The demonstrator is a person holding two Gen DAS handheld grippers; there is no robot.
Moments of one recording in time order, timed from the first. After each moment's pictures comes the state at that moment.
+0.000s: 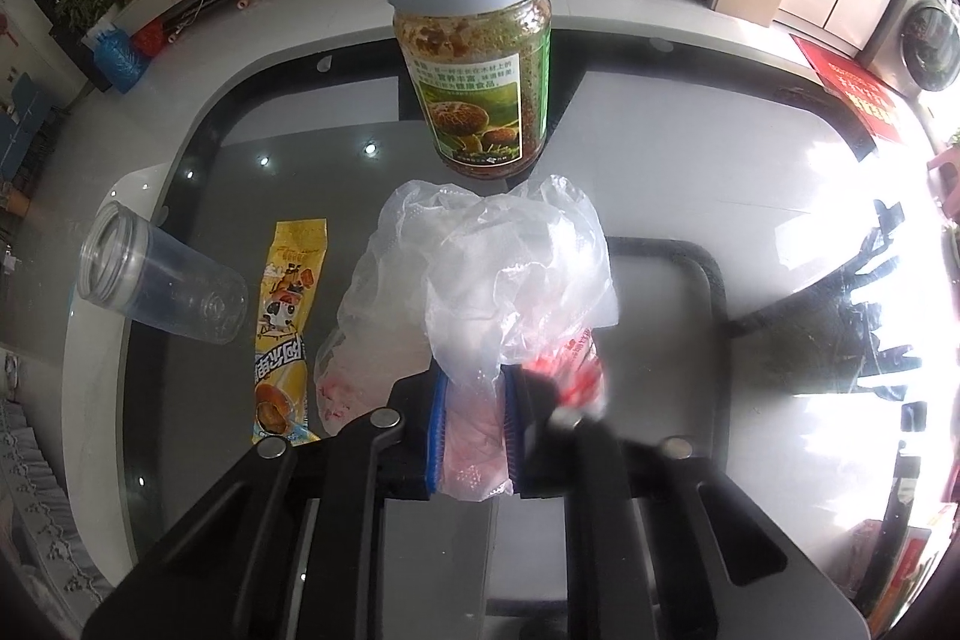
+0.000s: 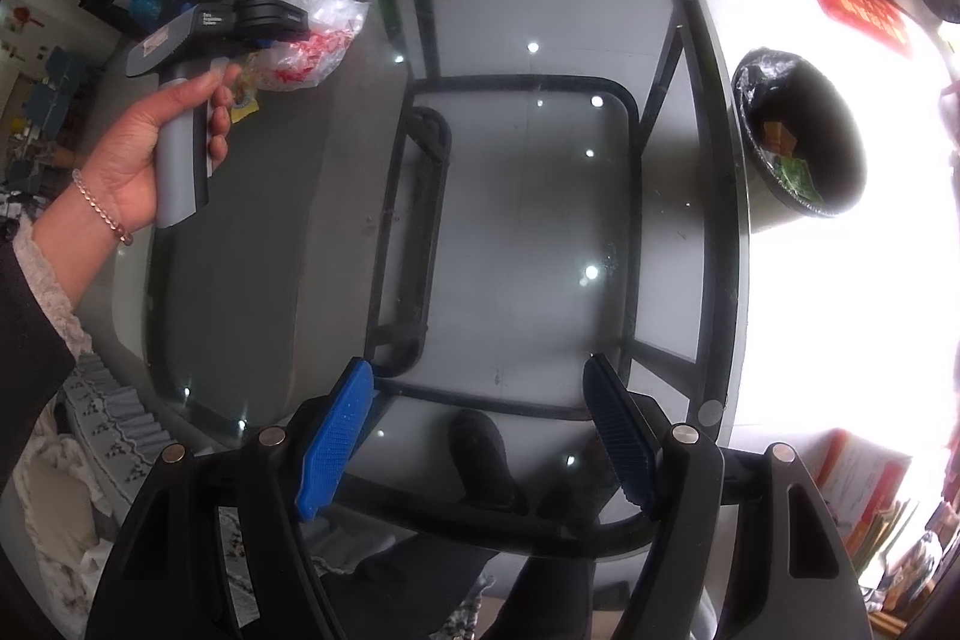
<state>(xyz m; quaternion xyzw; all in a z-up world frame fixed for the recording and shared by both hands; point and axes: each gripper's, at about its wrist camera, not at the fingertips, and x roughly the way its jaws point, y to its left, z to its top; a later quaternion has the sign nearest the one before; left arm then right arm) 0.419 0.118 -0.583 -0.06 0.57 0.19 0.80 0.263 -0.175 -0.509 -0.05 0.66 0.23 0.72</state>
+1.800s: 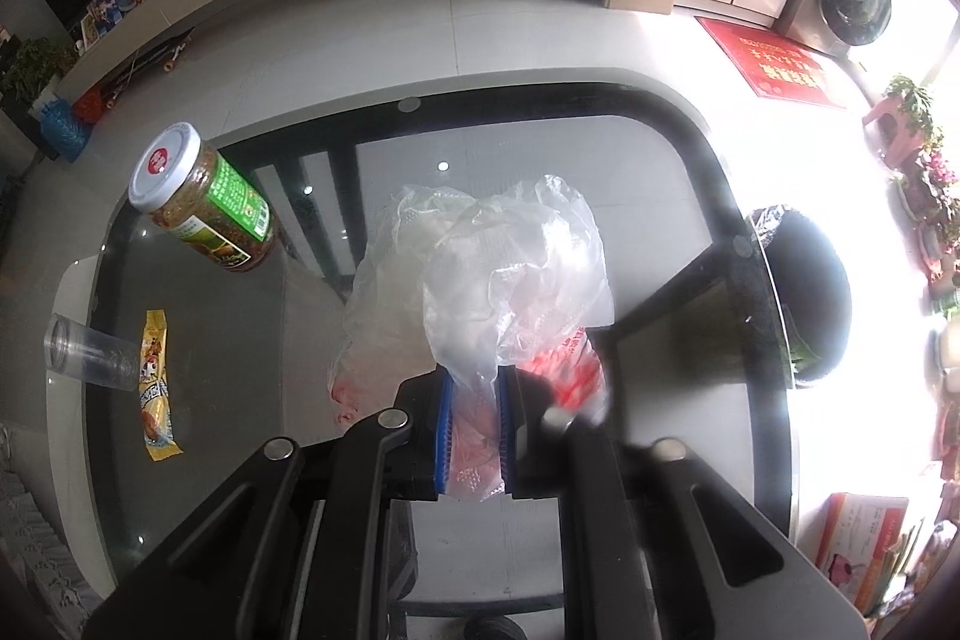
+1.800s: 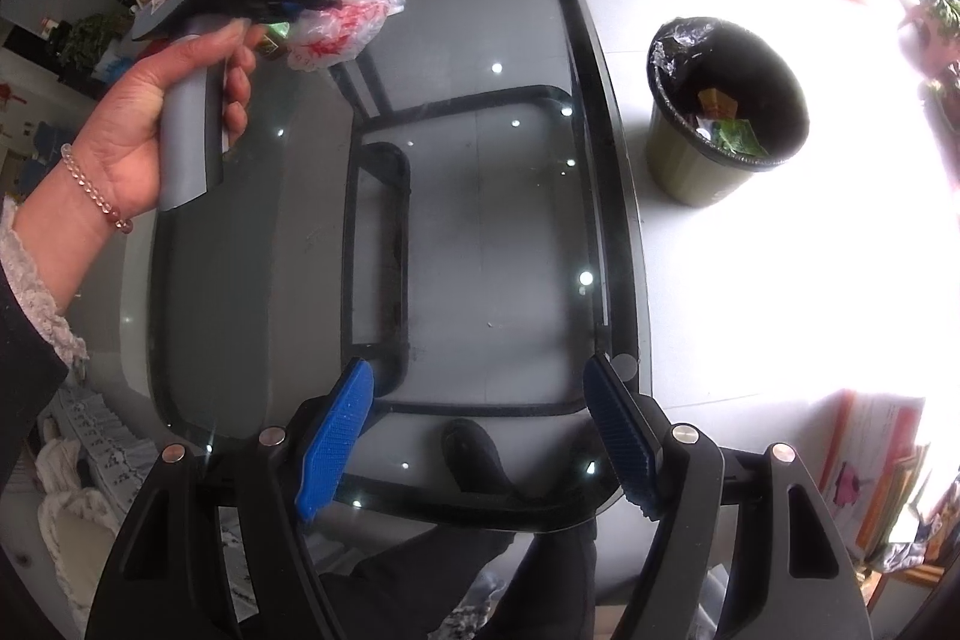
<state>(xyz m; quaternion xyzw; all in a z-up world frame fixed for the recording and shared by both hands) 0.475 -0.044 -0.529 -0.03 0.56 0.10 0.82 0.256 -0.267 -0.495 0.02 0.64 0.19 0.74</state>
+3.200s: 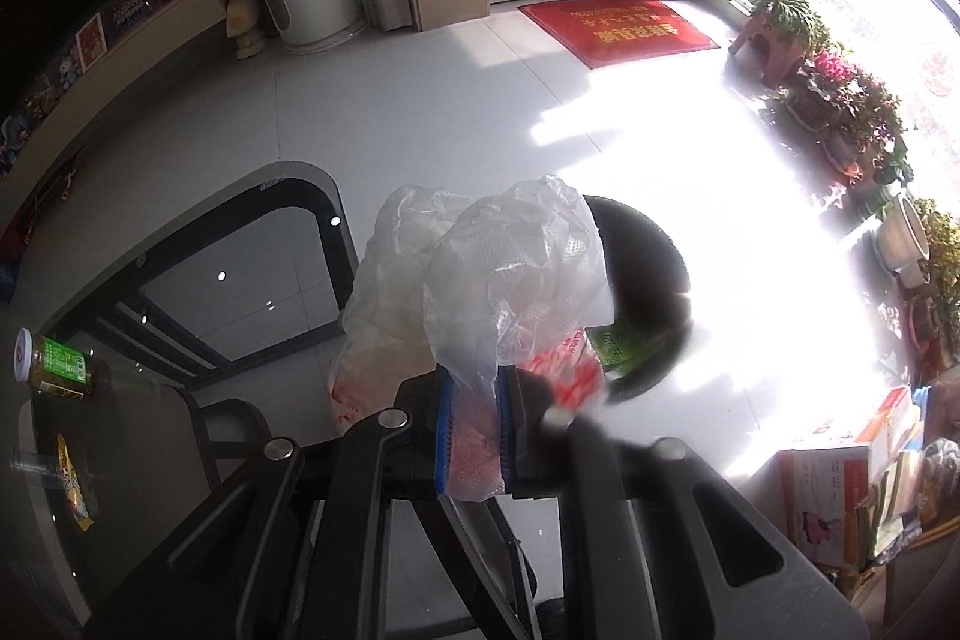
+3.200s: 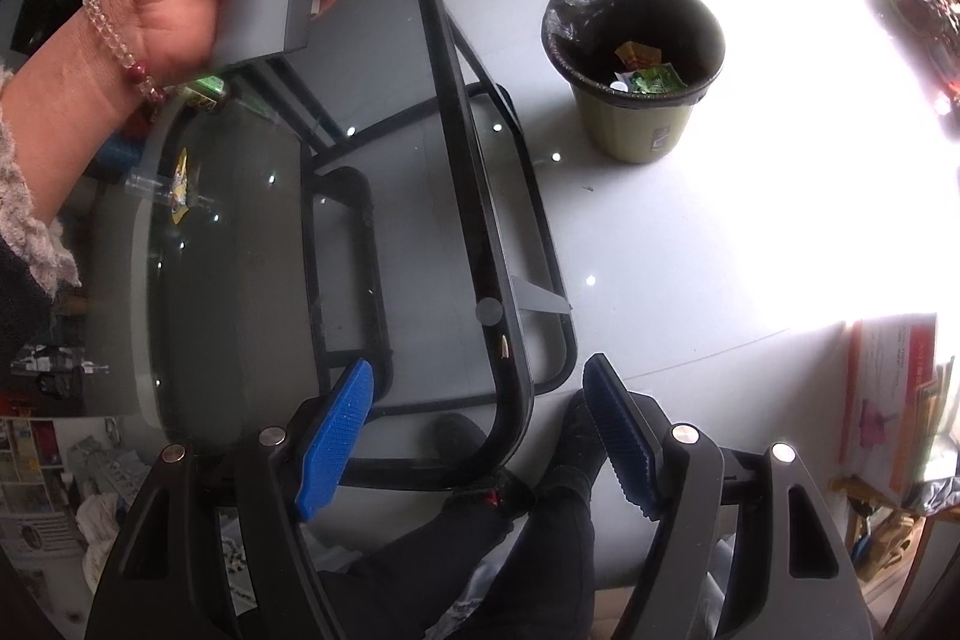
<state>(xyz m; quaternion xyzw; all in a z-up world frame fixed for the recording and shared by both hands) 0.525 -0.300 -0.503 0.04 0.54 -0.03 0.84 0.239 -0.385 -0.513 0.10 0.65 0.15 0.74</state>
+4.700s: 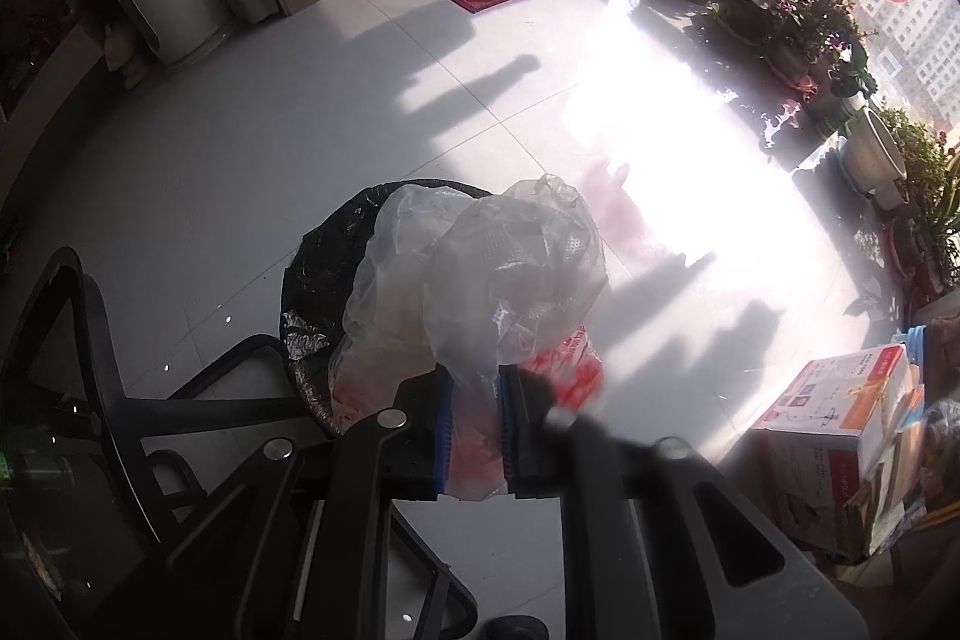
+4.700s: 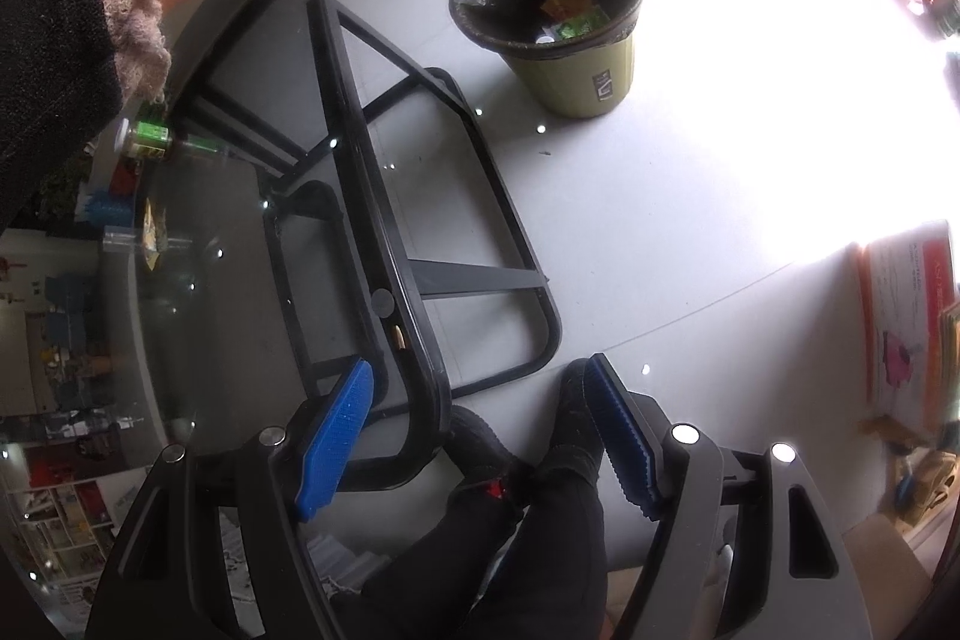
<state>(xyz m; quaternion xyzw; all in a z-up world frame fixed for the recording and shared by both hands) 0.591 -0.482 -0.603 0.10 0.58 -0.12 0.80 0.243 -0.459 -0.562 0.18 0.67 0.11 0.71</state>
